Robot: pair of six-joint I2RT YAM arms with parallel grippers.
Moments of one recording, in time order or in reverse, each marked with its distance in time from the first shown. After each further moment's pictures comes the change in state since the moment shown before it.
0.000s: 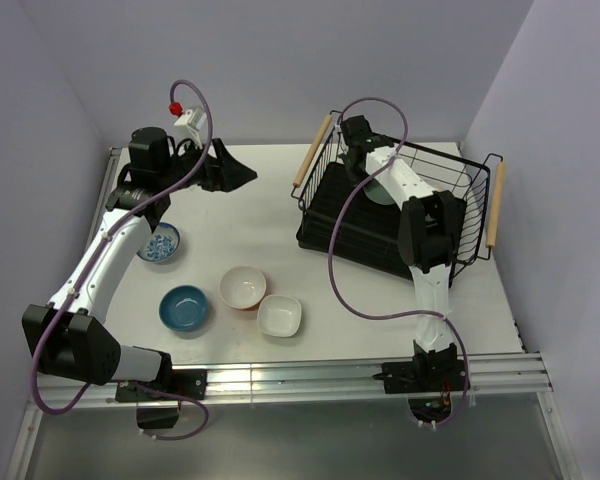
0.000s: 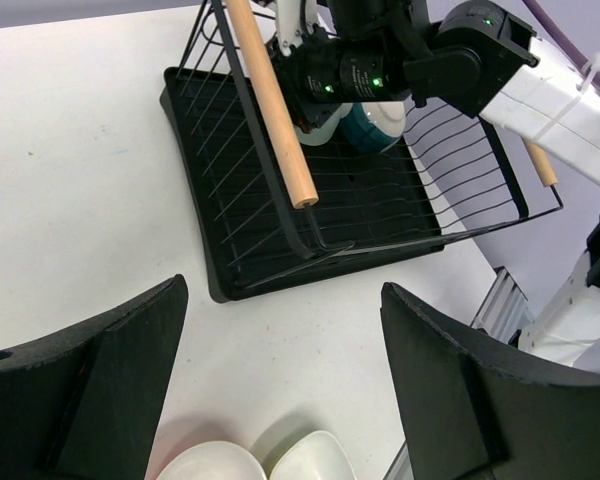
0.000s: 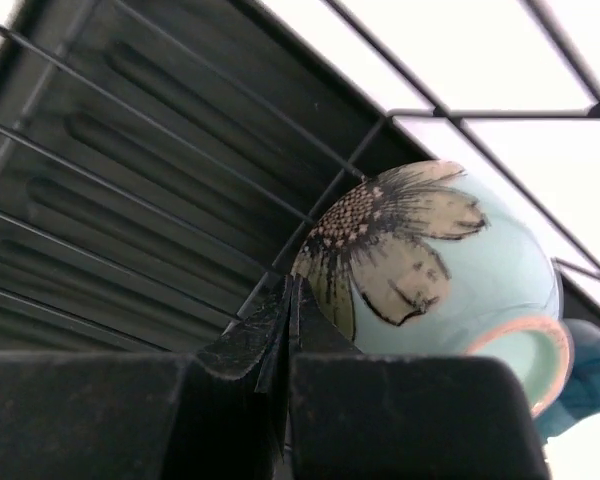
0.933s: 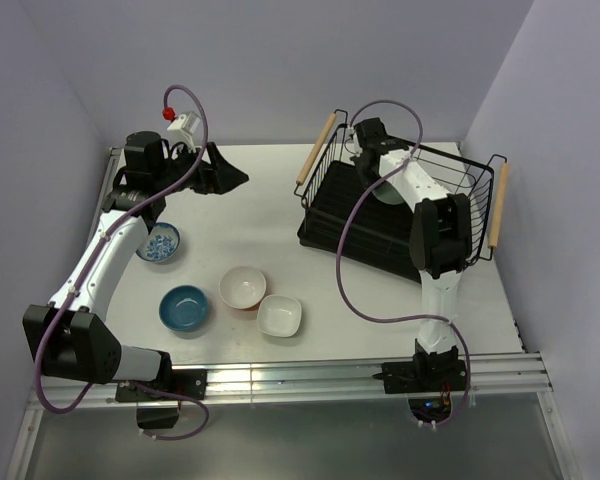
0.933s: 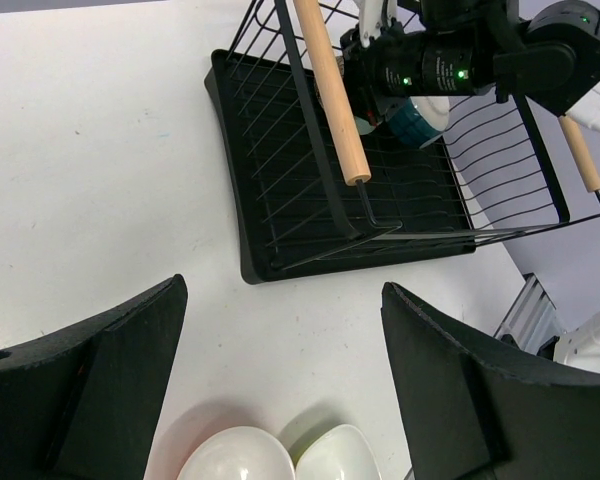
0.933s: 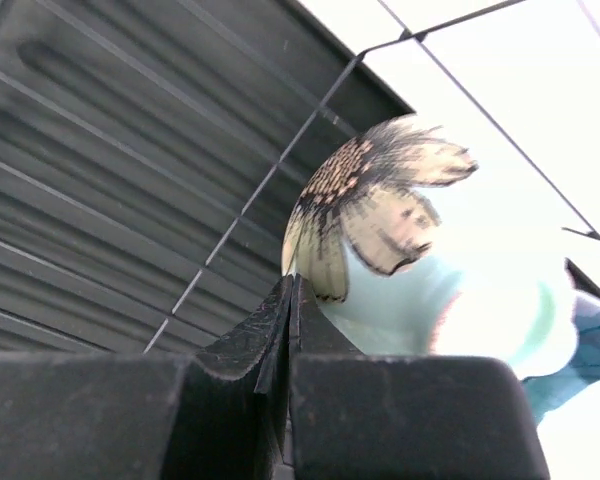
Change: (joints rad) left arm 0.050 -0.002 -0.039 -0.016 -0.017 0.039; right arm -0.052 -0.102 -0.158 0.040 -0.037 -0.027
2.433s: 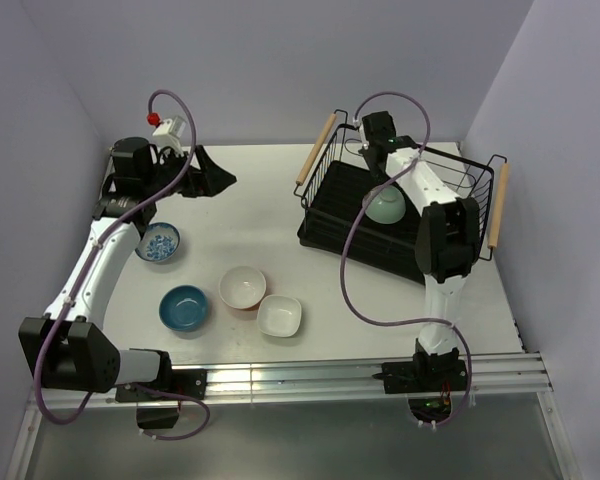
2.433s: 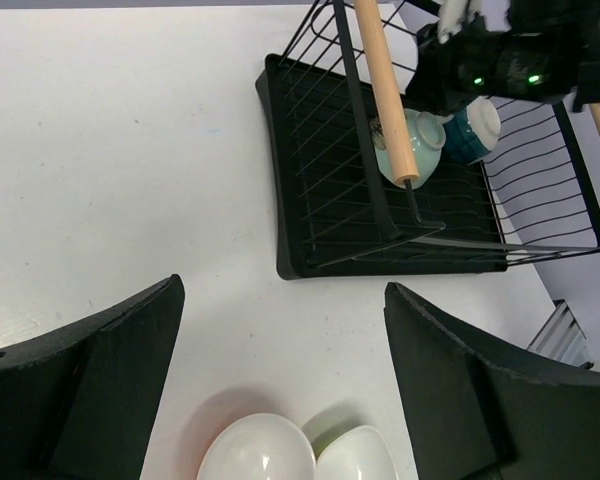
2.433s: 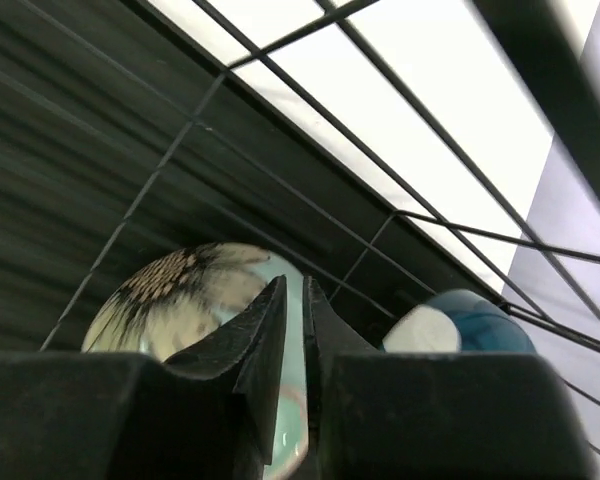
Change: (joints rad) left arm 0.055 -0.048 -0.045 -0.017 -0.053 0.010; right arm -0.019 -0.044 -0.010 0.057 0.146 -0.131
